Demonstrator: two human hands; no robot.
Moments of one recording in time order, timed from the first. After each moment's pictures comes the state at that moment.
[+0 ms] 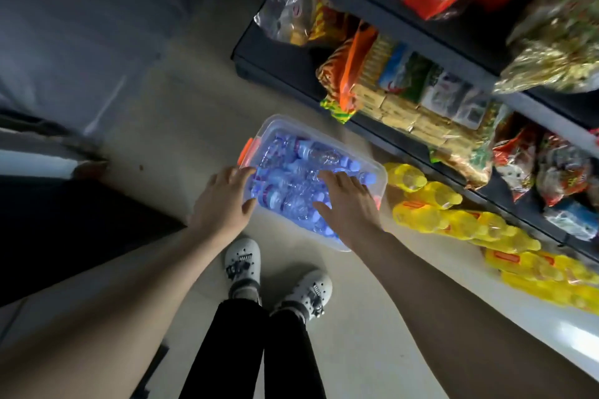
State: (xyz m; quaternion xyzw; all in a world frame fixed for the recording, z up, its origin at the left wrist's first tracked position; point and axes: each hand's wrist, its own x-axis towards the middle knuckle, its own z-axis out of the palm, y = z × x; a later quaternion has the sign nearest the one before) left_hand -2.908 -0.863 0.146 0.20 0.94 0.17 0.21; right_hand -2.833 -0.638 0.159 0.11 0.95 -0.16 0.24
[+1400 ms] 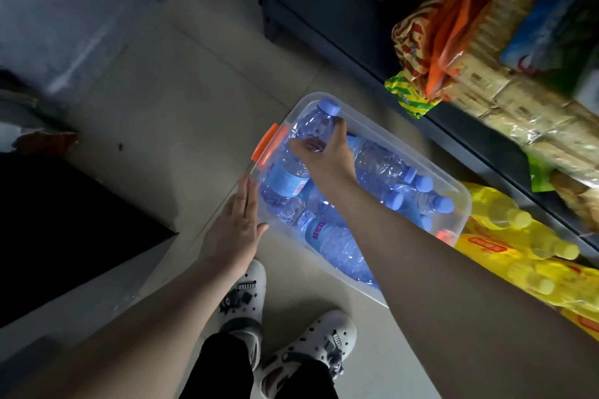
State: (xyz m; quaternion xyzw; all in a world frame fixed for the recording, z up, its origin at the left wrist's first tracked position) left_hand -2.881 -0.895 -0.104 0.15 0.94 0.14 0.28; right_hand -2.959 -0.698 -0.057 0.34 0.76 -0.53 0.15
